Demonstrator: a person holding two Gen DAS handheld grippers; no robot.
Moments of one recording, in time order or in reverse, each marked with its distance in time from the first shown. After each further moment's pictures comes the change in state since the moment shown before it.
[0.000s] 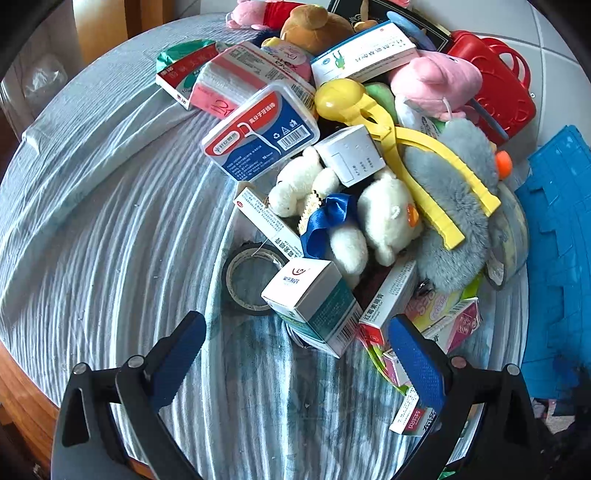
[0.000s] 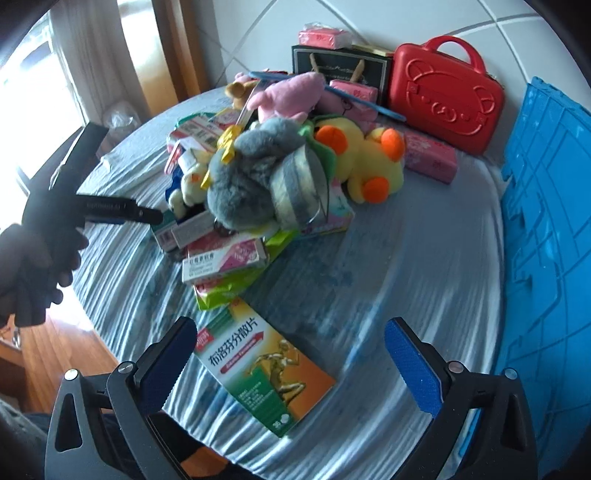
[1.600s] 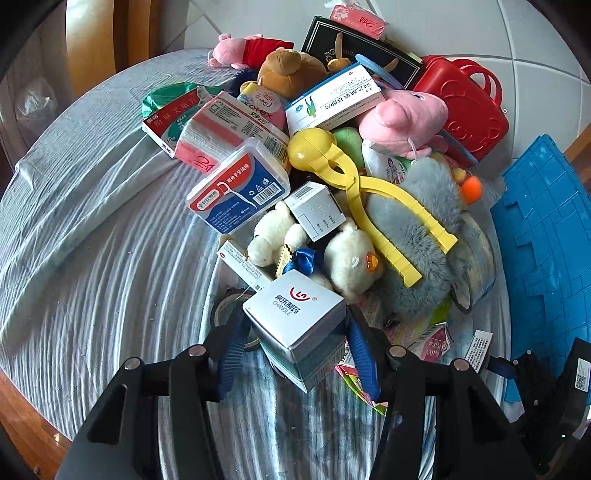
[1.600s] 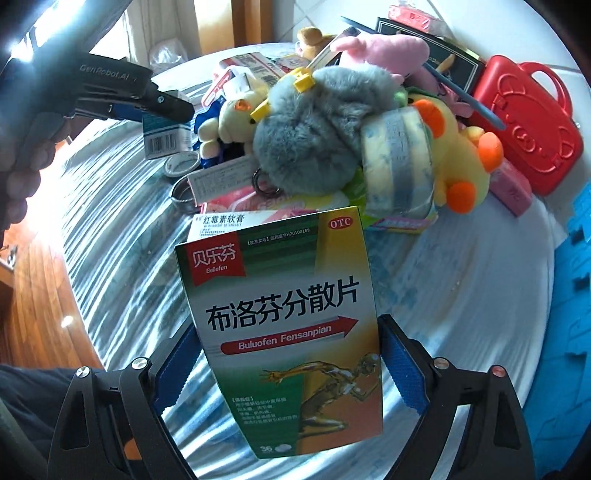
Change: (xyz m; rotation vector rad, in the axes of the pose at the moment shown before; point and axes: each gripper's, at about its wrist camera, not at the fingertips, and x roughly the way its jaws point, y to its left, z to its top) left arm -0.032 -0.009 0.011 0.065 -0.125 -0.058; right arm 0.053 0.016 -0.004 -0.248 0.081 0.047
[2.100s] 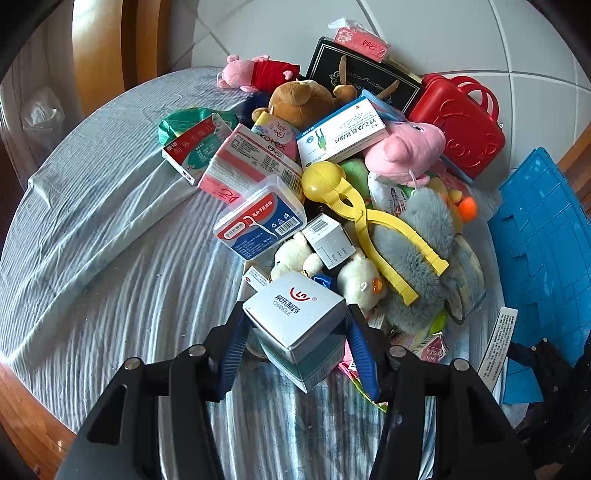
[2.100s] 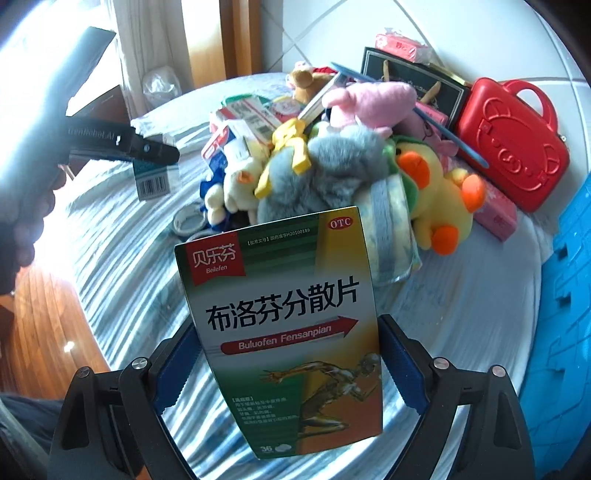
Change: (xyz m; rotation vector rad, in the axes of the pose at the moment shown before) left arm -0.035 0.013 0.017 0.014 -0.052 0.013; right arm -0.021 0.025 0.047 0.044 -0.093 -0.002
